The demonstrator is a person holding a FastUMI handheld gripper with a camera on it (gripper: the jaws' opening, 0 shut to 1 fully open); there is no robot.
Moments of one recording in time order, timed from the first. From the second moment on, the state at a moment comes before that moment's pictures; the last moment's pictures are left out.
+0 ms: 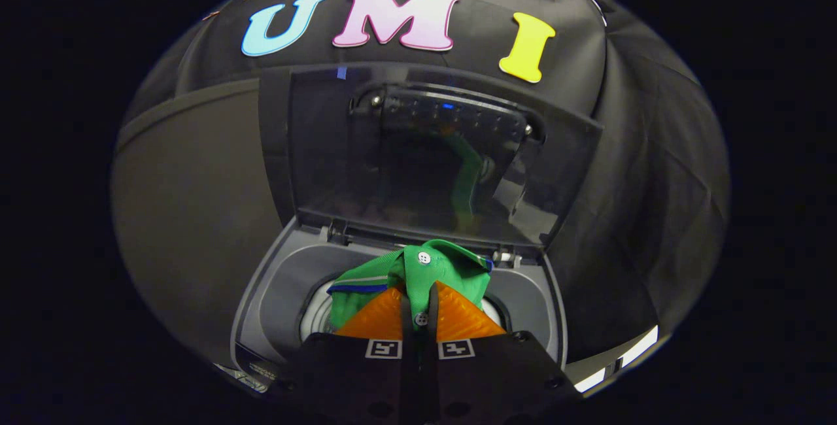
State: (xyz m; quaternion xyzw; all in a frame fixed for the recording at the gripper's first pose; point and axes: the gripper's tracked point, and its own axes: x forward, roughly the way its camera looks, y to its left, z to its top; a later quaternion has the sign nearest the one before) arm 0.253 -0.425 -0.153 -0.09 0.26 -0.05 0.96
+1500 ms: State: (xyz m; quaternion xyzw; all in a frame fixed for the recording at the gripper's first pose) arm 0.272 -0.420 -0.166 -0.01 0.30 -0.05 0.95
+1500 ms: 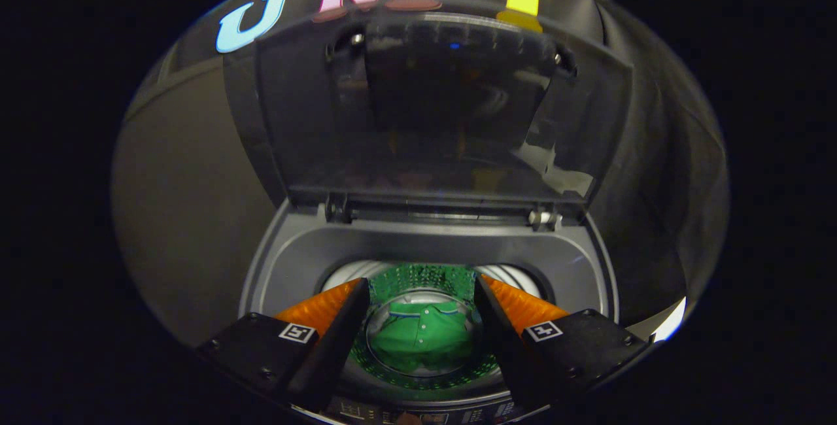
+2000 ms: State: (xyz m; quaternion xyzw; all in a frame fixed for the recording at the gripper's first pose) arm 0.310 -0.426 -0.013 0.02 0.19 -0.05 0.98
